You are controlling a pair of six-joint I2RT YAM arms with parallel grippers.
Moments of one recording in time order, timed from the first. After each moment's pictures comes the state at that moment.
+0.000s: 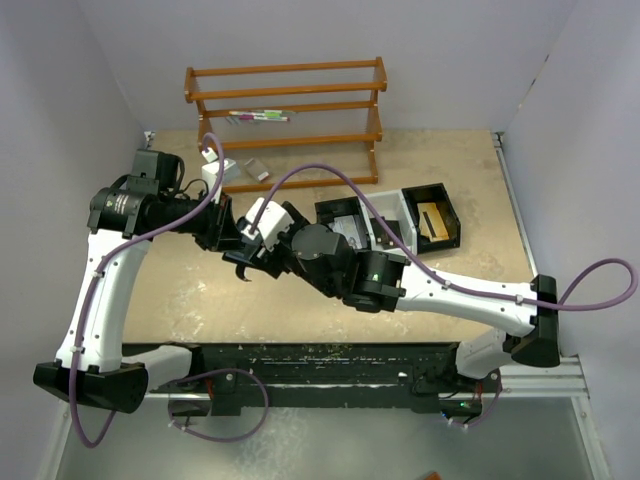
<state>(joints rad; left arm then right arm) -0.15 1.19 1.52 -1.32 0.80 0.19 1.30 1.47 1.43 -0.22 0.47 -0.19</state>
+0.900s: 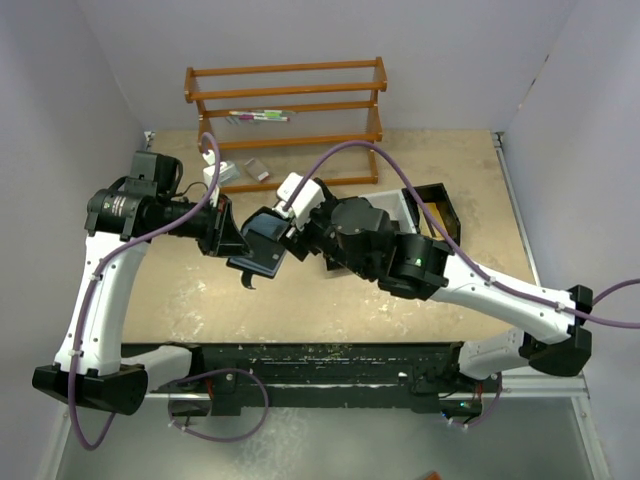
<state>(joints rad) -0.15 1.19 1.53 -1.36 0.96 0.21 1.22 1.36 1.49 -0.36 0.42 -0.24</state>
